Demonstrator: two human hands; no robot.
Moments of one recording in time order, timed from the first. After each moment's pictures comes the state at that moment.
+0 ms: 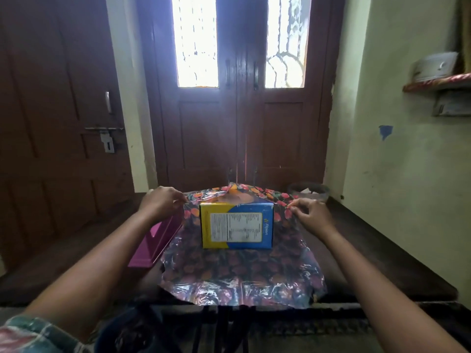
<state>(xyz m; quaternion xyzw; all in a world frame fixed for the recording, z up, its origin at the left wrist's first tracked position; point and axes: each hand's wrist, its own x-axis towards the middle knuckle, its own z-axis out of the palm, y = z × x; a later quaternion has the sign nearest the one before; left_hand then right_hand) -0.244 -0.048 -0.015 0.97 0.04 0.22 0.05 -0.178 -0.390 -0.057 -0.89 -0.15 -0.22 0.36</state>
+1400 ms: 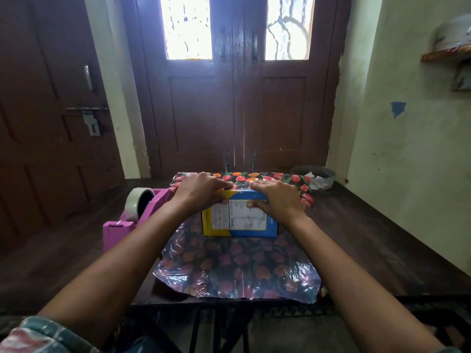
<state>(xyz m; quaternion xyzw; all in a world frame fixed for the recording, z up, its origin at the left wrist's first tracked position) -0.203 -0.123 -0.015 0.97 -0.11 0.23 -0.05 -0.174 -0.319 -0.042 -0.92 -0.28 -0.25 0.09</state>
